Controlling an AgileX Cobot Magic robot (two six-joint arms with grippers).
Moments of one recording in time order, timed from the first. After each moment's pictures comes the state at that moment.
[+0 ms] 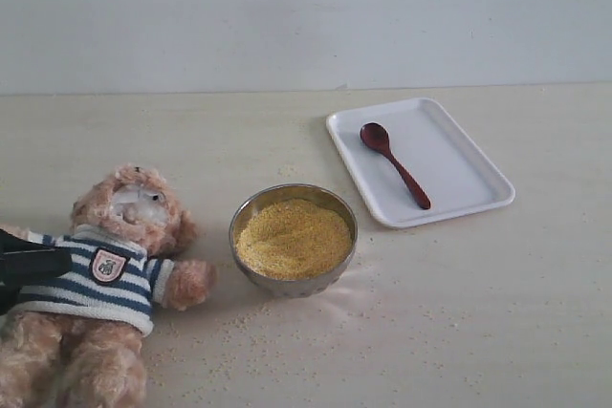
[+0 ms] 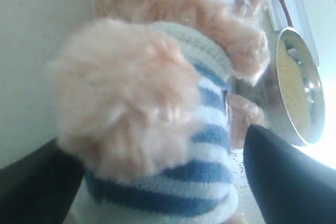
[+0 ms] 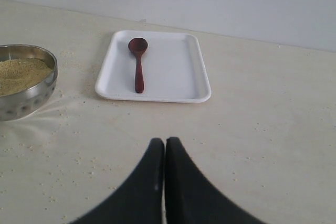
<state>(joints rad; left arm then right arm) 0.43 1.54 -0.34 -1.58 0.84 1.60 0.29 0.01 0.00 -0.03 0.33 -0.02</state>
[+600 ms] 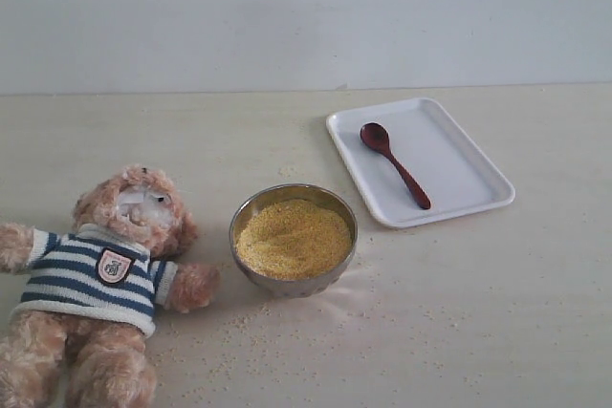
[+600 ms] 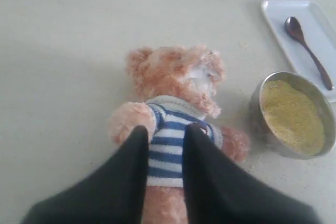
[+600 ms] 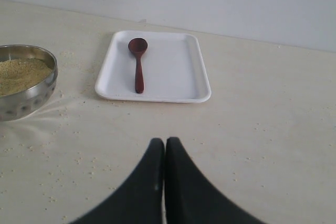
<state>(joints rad) 0.45 0.75 -0.58 -0.78 0.90 0.69 0.29 0.01 0.00 -0.03 0.33 -0.02</state>
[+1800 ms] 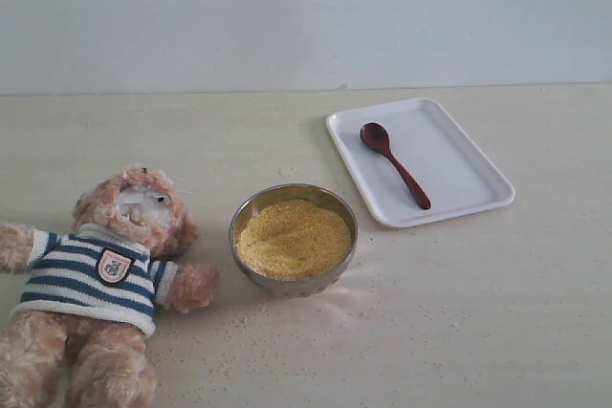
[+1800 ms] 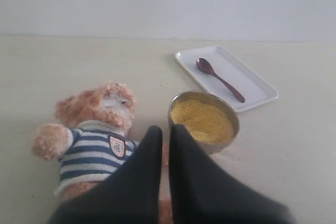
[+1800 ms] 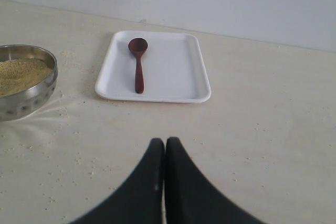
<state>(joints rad) 0.24 0.09 -0.59 -0.67 1.07 0.37 0.29 0.01 0.00 -0.03 0.33 -0.02</state>
